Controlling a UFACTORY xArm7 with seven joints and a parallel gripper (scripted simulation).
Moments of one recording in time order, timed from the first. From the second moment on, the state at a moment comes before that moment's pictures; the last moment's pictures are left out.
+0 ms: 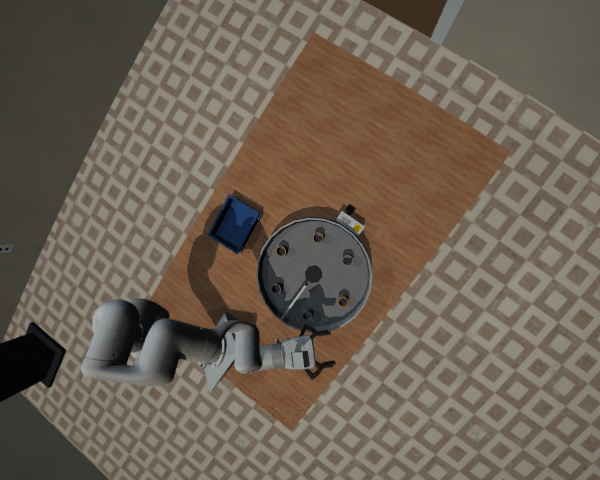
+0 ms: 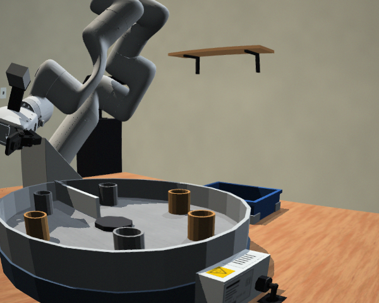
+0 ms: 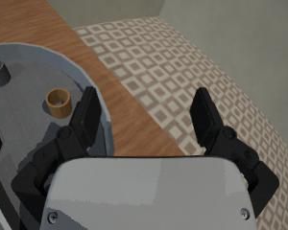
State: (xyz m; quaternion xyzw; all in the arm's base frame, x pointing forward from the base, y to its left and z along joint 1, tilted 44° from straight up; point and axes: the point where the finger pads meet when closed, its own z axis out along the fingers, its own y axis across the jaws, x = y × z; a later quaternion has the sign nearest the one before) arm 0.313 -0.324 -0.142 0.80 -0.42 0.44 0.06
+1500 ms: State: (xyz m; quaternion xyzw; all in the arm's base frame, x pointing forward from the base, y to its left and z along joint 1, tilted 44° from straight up) arm 0.386 -0.300 -0.090 0.86 -0.12 0.50 0.03
